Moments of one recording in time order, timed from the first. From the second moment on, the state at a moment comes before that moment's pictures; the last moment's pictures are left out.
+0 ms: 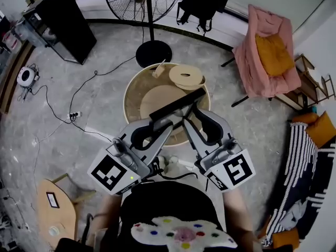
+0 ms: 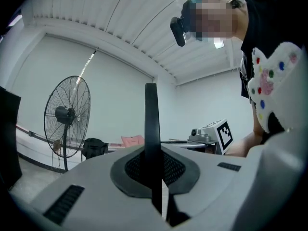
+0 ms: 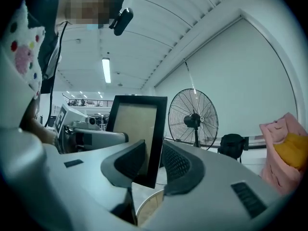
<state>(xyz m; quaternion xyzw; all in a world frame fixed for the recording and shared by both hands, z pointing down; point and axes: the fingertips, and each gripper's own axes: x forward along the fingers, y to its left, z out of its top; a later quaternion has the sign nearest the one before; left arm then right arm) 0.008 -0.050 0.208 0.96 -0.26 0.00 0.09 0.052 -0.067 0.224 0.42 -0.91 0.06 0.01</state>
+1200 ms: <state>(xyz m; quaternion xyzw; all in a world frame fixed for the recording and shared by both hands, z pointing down) -0.013 -0.080 0.242 0.92 -0.38 0.04 0.09 0.082 -0.092 0.254 0.53 -0.83 0.15 0.01</state>
